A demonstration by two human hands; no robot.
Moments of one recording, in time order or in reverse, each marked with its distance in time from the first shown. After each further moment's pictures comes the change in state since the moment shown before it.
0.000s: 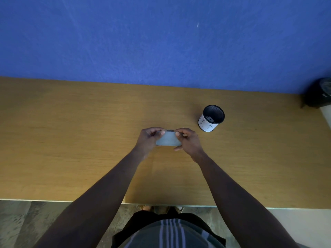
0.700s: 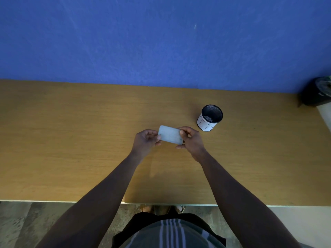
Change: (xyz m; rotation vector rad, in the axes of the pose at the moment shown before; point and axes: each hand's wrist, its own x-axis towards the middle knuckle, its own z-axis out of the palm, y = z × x) left_hand -0.007 -0.016 -0.010 -0.078 0.087 0.002; right_hand -0.005 0.002 -0.008 0.153 0.034 0.040
